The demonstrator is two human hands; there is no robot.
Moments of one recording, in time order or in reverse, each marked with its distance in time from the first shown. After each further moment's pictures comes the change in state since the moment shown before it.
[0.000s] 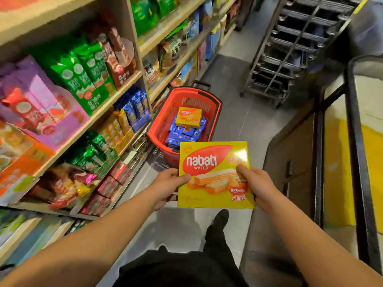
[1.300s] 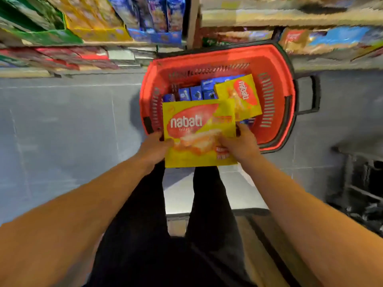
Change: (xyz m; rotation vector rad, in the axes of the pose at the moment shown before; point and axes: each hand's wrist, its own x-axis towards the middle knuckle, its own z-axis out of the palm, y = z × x) left_hand 0.437 0.079 0.032 -0.626 0.789 -0.377; right_hand 0.588 -0.195 0.127 -1.171 -0.683 -0.156
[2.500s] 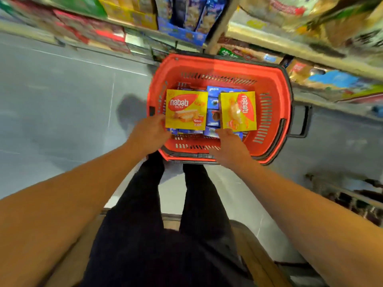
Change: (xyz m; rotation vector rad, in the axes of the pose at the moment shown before) left_hand -0.016 0.005 -0.018 0.416 0.137 0.311; right_hand 0.007 -0.009 0.017 -0.950 -0.270 -0.299
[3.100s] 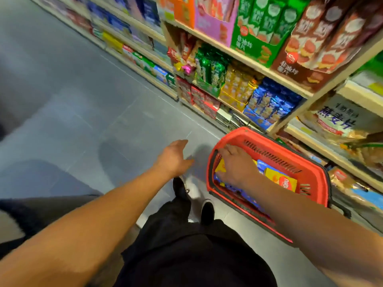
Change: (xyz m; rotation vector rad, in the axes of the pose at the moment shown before) left_hand -0.231 -0.010 -0.061 -0.043 0.435 -0.169; right_hand -0.129 -0.147 -0.052 -0.594 0.218 -0.718
